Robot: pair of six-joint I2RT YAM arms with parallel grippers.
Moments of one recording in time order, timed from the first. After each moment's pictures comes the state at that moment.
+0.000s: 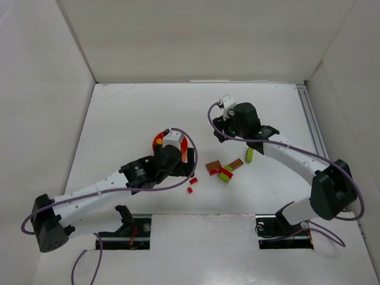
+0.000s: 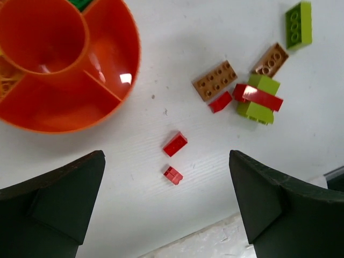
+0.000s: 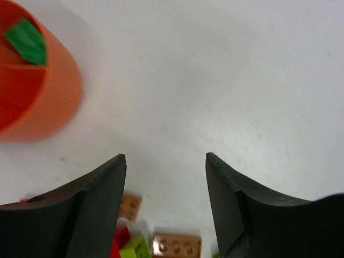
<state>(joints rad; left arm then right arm) -1.00 0.98 0.80 -0.51 -0.40 -0.65 0.57 1.49 1.09 -0.13 -0.10 -0.05</state>
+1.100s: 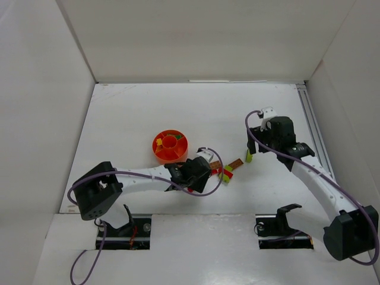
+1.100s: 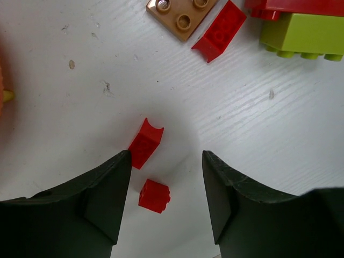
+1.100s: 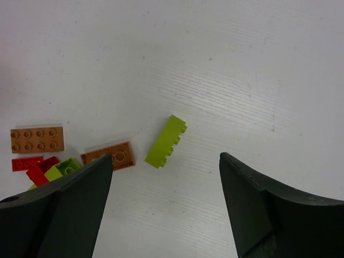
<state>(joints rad) -1.10 1.49 0.78 -0.28 -0.24 -0.51 0.27 1.08 0.81 -0.41 0.00 -0.01</state>
